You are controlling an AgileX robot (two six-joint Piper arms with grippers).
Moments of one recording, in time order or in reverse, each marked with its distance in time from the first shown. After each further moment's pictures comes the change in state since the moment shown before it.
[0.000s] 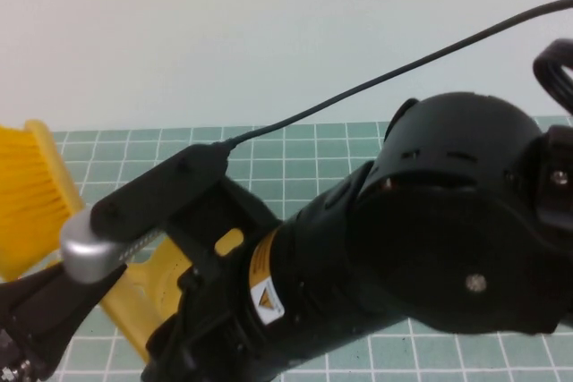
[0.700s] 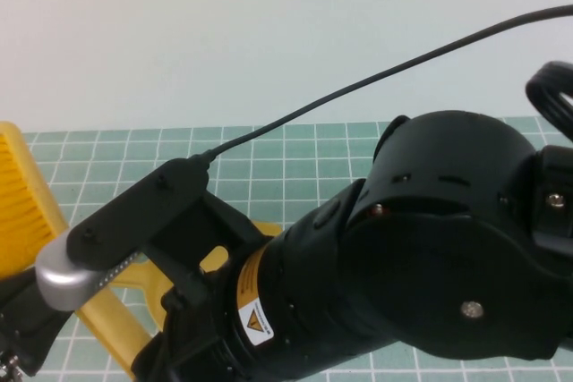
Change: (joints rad) right arm 0.031 0.000 0.000 0.001 -0.017 -0.035; left arm 0.000 0.000 0.000 -0.010 0.017 0.023
